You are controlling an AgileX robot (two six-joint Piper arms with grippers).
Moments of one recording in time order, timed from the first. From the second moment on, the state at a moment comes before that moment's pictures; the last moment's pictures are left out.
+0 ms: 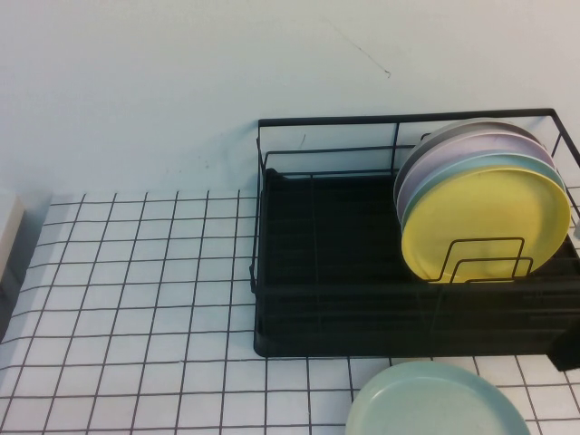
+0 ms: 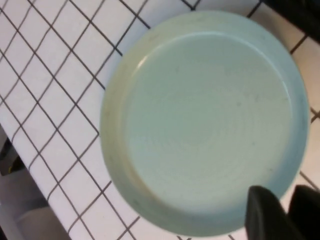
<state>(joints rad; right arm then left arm) -0.06 1.55 -0.96 0.69 1.22 -1.07 0.08 -0.01 0.02 -0.15 0.37 0.01</state>
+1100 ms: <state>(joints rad) -0.06 0.26 -0.55 0.88 0.94 -1.16 0.08 -0.01 0.02 -0.15 0.37 0.01</state>
